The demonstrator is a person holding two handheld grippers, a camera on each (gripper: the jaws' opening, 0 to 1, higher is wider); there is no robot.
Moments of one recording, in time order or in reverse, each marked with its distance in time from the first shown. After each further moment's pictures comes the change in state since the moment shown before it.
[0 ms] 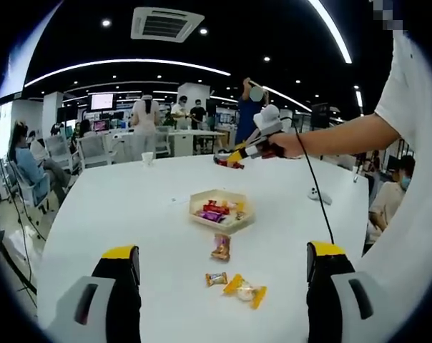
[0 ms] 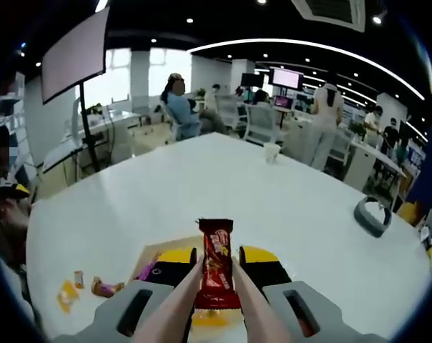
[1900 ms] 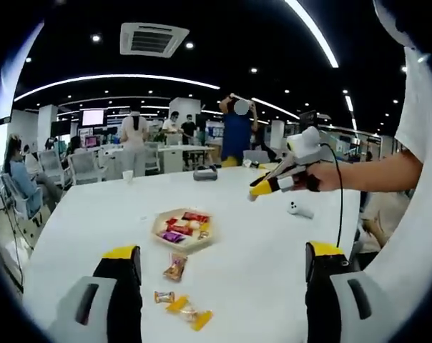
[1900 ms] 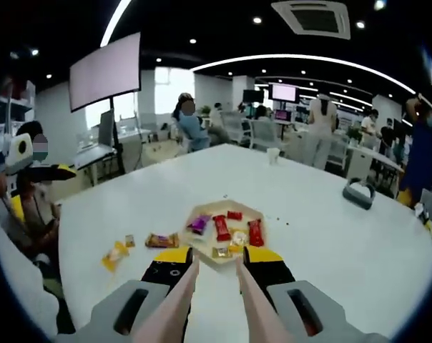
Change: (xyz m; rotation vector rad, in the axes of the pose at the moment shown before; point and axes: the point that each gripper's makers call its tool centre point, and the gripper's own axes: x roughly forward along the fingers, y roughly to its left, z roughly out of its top) left arm 0.011 -0.123 0.025 0.048 -0.097 -0.030; right arm -0.171 0.063 -0.083 0.032 -0.120 0.038
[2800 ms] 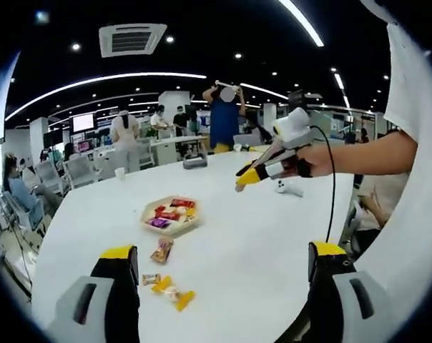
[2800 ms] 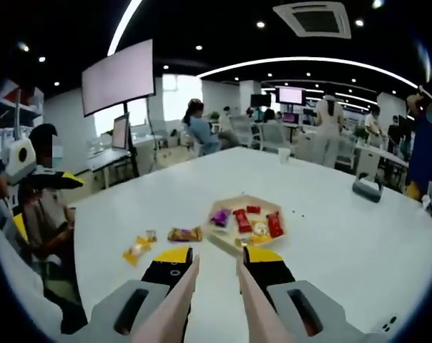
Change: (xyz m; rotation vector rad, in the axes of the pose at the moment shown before) left arm -0.022 -0.029 -0.031 0.077 0.092 -0.027; right arm -0.015 0.046 -0.016 0.026 -0.034 0.034
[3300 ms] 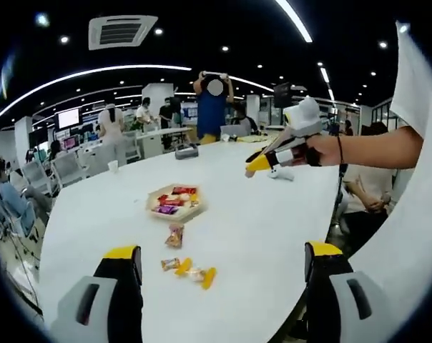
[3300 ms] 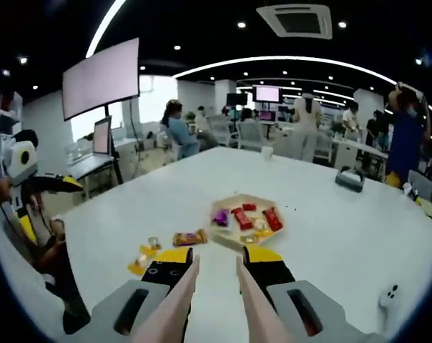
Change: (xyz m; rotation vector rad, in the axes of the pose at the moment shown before) left arm -0.036 0.049 -0.019 0.057 0.068 -0.096; right arm -0.009 0.041 0.004 0.059 0.009 -0.145
